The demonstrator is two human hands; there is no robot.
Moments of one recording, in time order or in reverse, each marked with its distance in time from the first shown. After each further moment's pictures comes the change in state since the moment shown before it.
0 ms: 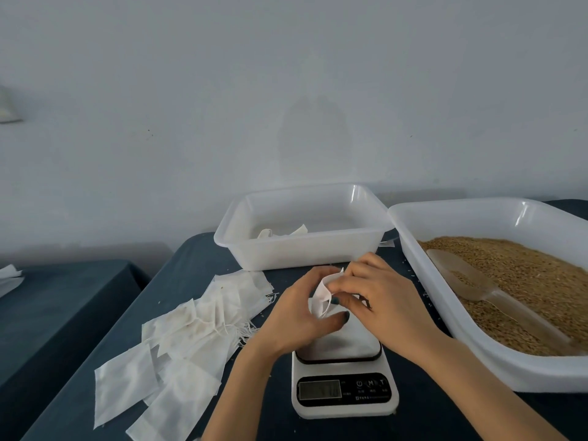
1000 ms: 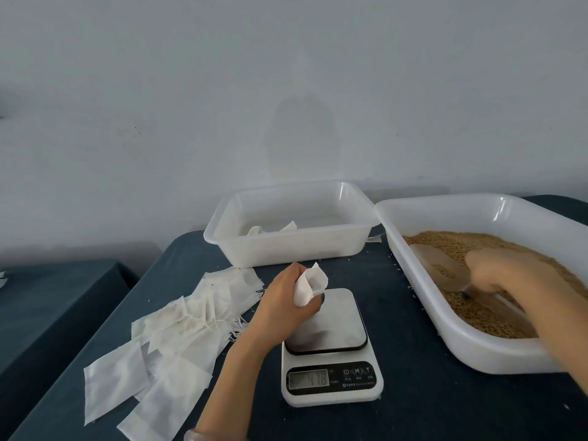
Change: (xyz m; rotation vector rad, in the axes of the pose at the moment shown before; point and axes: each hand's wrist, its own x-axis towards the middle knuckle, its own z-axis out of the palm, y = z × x) left_hand 0.008 -0.028 0.004 0.208 0.168 -0.080; right_hand -0.010 0.135 -0.090 -0.729 -0.925 0.838
